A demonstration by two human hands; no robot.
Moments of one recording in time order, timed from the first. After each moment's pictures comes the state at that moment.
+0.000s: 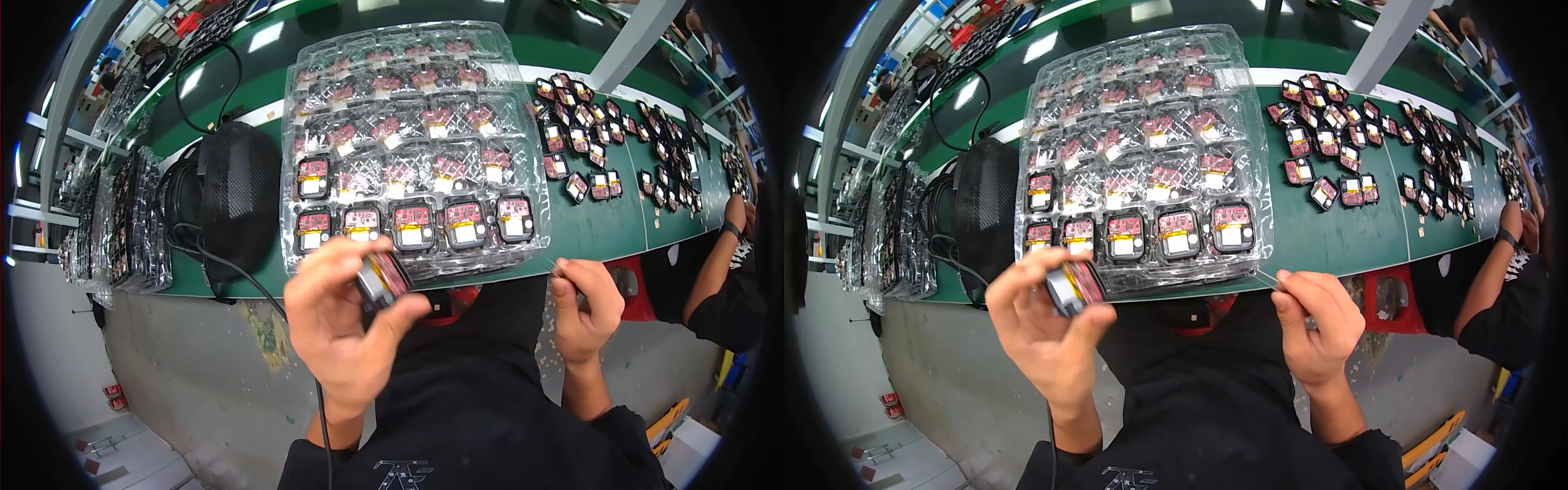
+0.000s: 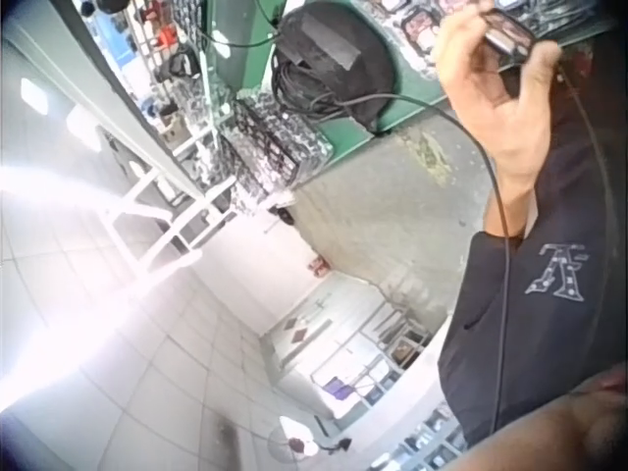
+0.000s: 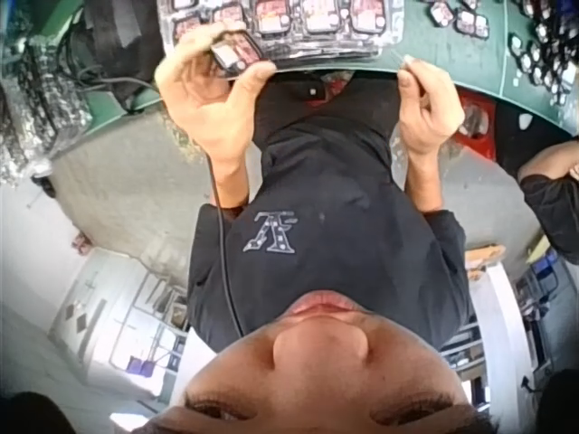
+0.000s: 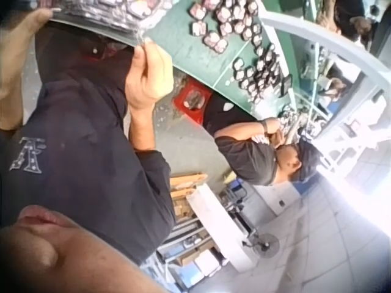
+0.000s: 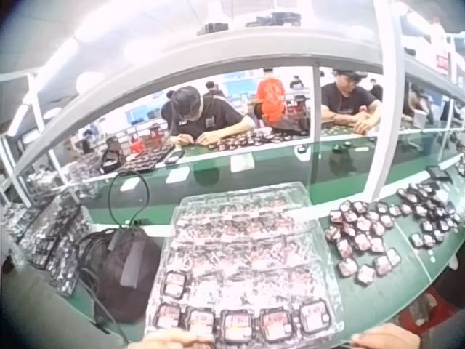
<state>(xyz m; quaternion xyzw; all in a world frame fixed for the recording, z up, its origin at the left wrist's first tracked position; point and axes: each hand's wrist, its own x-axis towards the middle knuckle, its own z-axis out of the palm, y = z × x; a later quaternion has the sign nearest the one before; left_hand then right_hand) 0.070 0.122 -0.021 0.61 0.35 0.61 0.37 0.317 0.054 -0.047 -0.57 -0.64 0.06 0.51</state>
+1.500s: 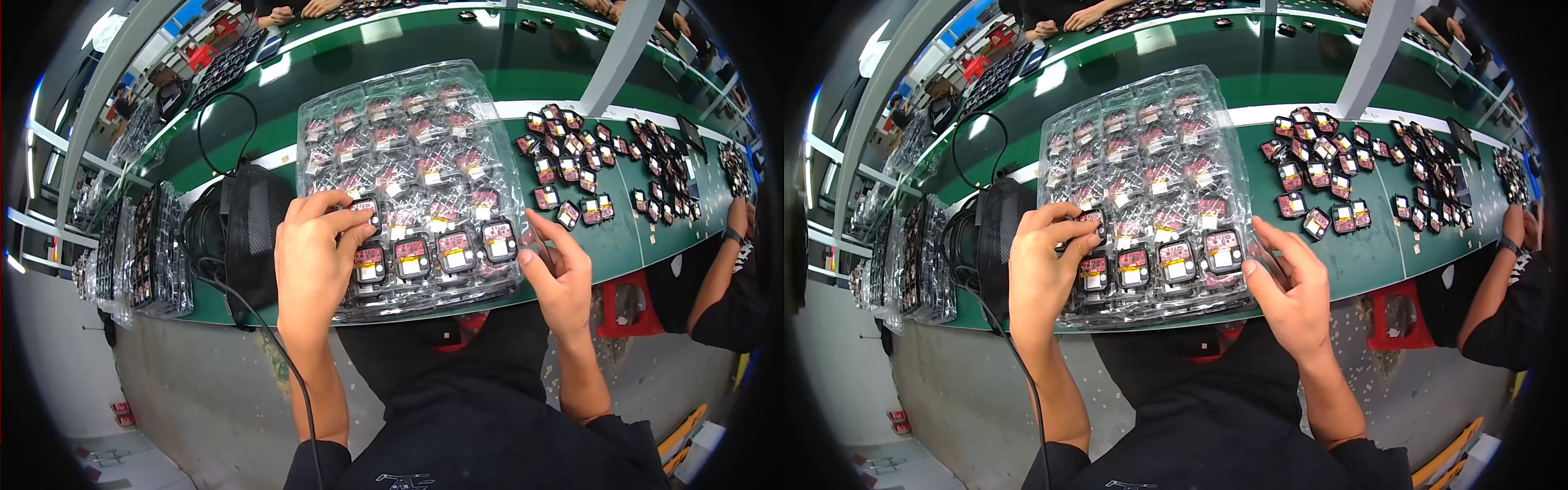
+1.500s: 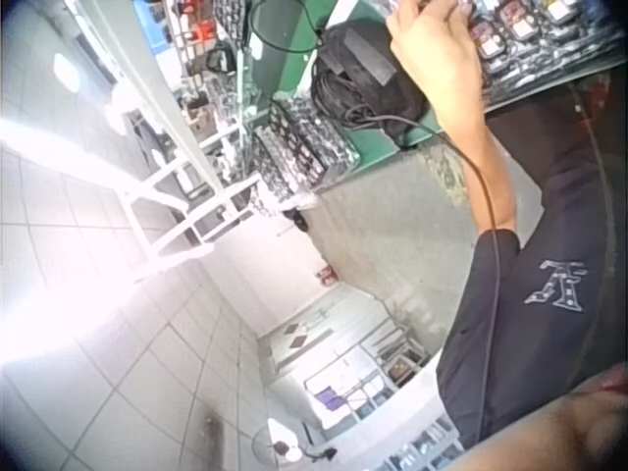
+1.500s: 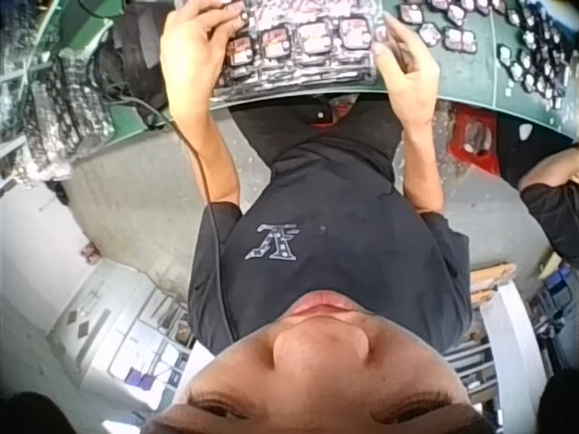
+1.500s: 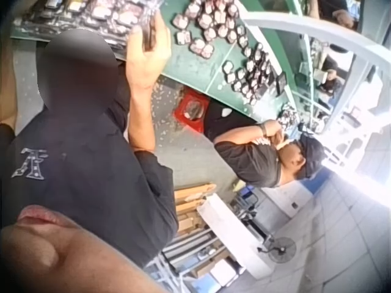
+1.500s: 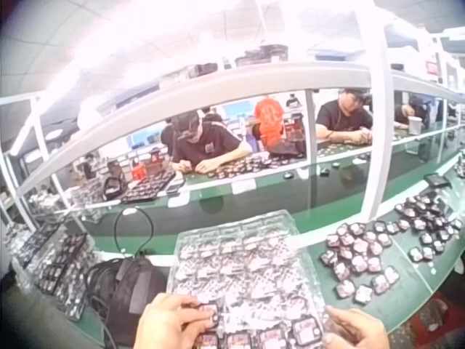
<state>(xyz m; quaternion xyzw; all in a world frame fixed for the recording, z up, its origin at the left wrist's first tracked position) 0.053 0.219 0.014 0.80 0.53 0.25 0.09 0.316 0.108 -0.040 -0.56 -0.43 0.41 0.58</state>
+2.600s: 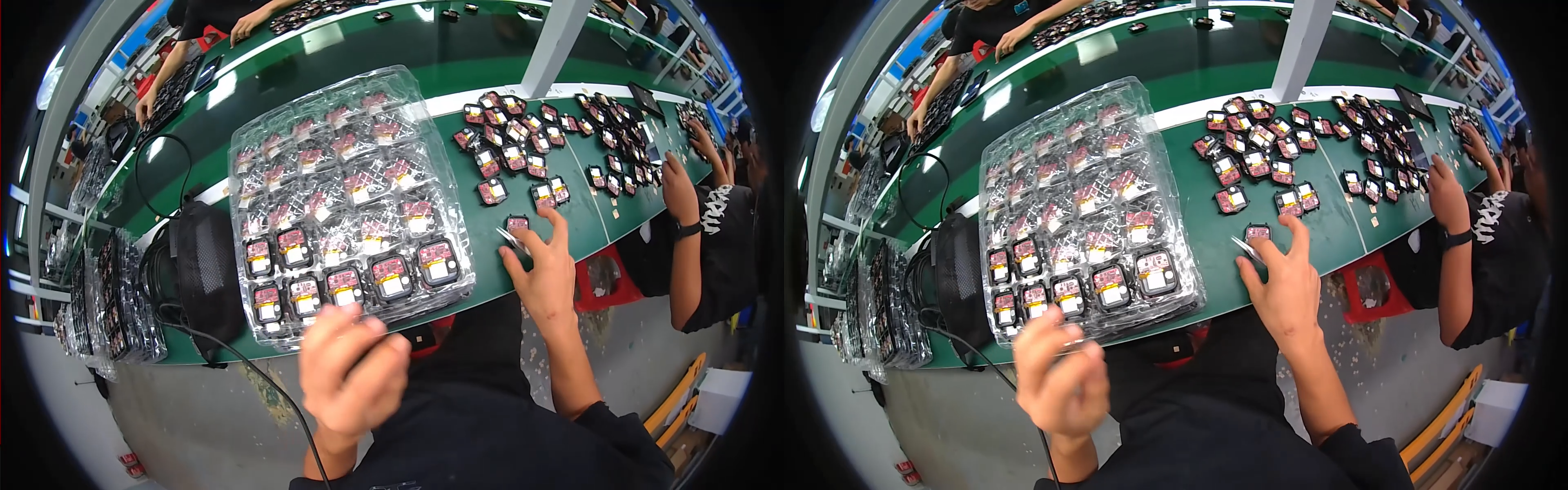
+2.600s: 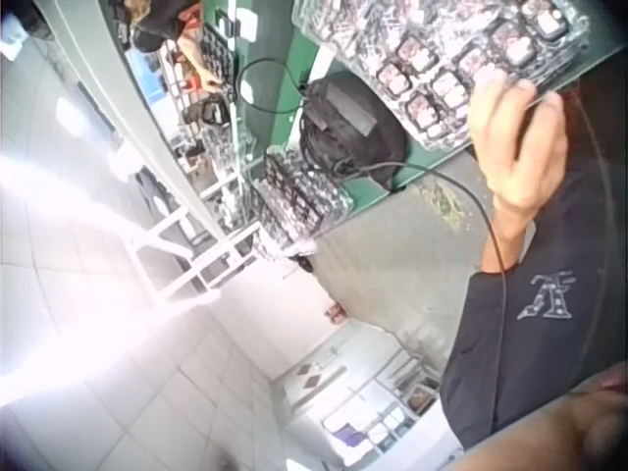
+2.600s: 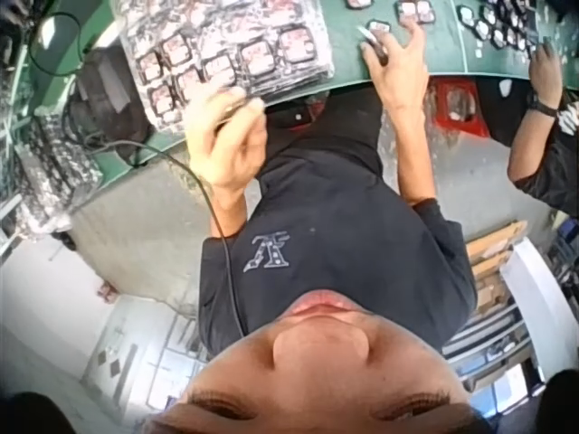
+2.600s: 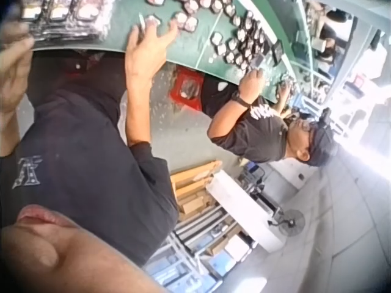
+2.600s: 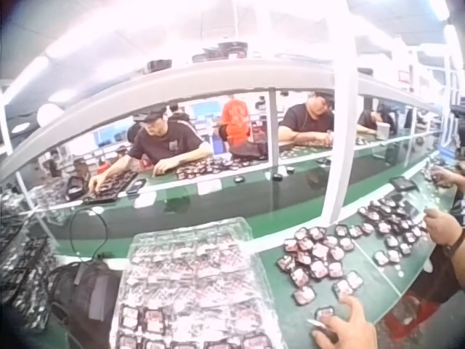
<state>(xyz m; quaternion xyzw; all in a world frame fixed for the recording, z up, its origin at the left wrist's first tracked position) 0.090 0.124 -0.006 0.83 0.32 0.45 0.06 0.360 0.087 -0.075 -0.79 -0.54 0.00 0.29</state>
